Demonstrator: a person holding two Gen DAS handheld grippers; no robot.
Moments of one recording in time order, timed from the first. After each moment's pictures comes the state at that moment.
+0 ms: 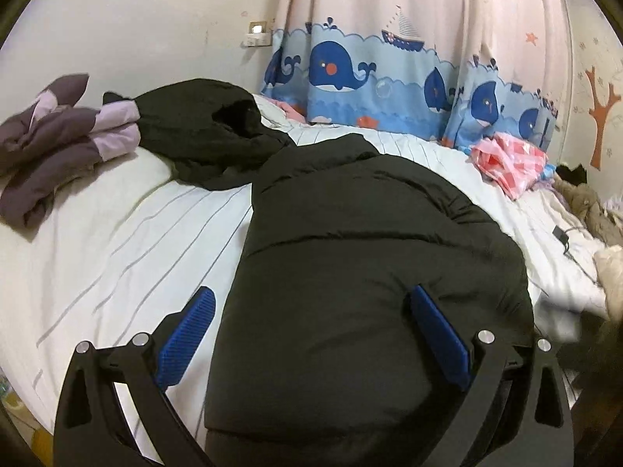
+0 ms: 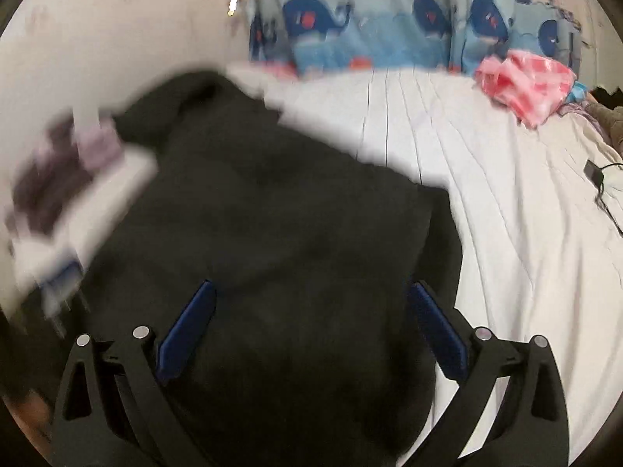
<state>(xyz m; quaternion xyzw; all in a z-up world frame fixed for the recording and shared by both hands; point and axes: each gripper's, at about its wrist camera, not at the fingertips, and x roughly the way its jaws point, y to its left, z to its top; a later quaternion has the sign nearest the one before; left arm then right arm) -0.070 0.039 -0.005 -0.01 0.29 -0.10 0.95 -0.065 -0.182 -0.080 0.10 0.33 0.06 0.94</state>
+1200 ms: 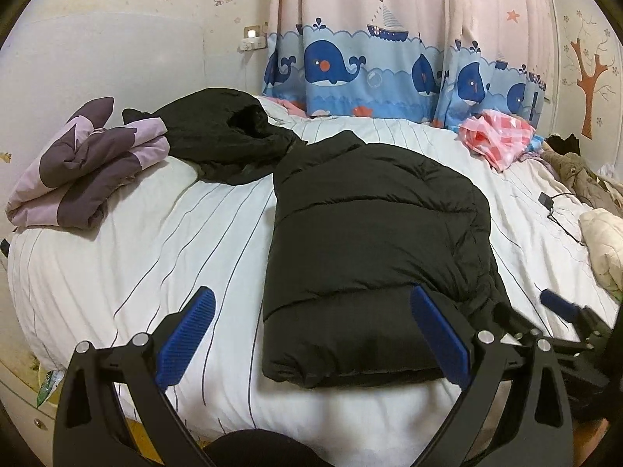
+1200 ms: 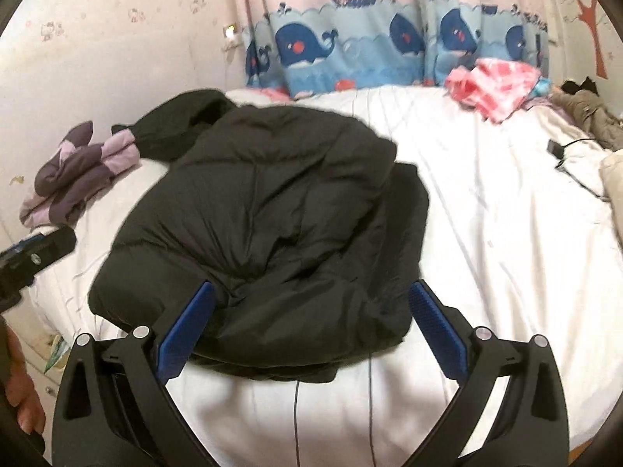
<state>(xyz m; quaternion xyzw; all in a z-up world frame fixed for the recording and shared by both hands) -0.167 0.058 0.046 0.05 0.31 -0.09 0.95 -0.200 -0.167 -0.059 0.12 0.23 0.00 0.97</state>
